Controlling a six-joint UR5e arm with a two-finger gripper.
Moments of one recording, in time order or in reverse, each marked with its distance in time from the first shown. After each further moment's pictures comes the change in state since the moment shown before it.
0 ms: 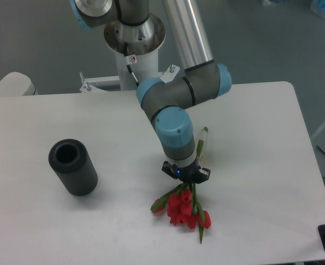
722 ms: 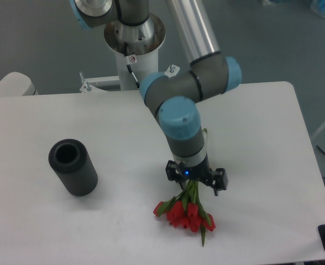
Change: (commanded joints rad) arm 0.018 0.104 0.236 -0.217 -0.006 0.194
